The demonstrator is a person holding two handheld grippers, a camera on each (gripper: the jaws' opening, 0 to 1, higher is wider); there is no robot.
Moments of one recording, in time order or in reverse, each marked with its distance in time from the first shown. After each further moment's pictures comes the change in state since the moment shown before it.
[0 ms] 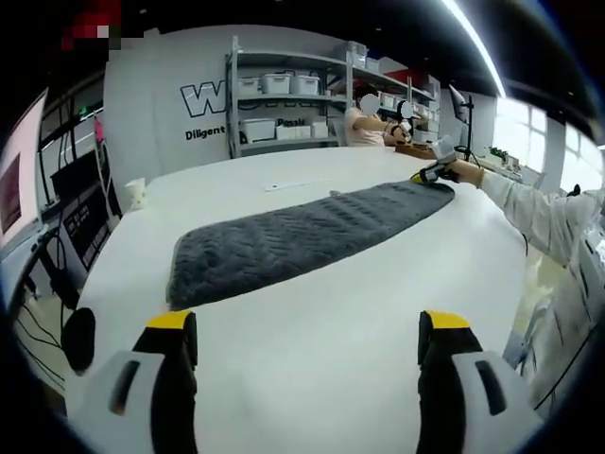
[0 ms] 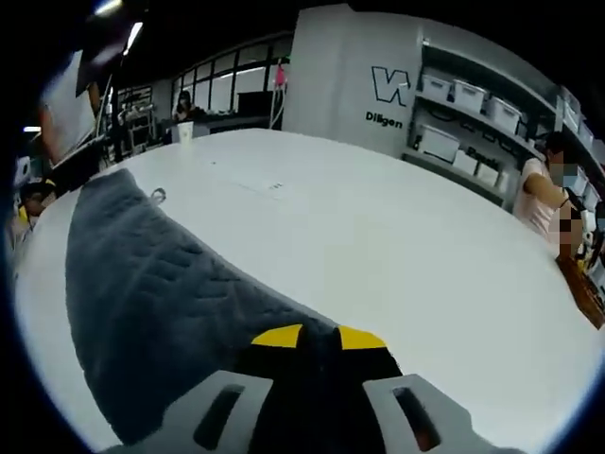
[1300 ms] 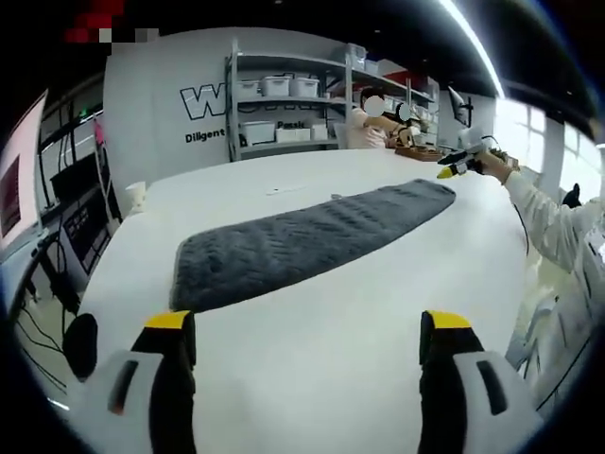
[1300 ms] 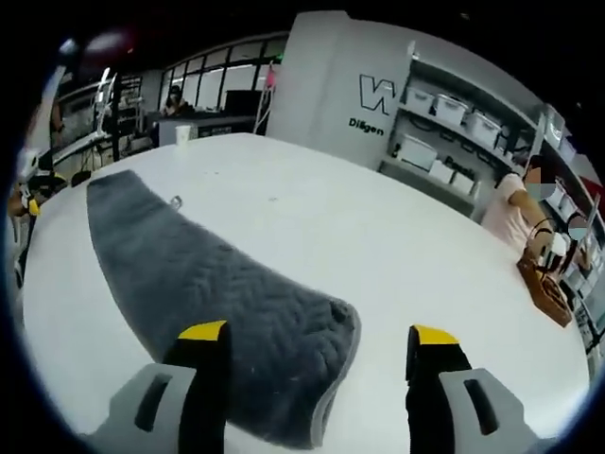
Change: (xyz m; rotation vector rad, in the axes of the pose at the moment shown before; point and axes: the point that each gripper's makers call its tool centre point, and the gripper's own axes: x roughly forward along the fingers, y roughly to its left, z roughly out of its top) left arm 0.001 0.004 0.007 0.008 -0.016 -0.004; right arm -0.091 -0.007 0.008 -0.001 0.008 -0.120
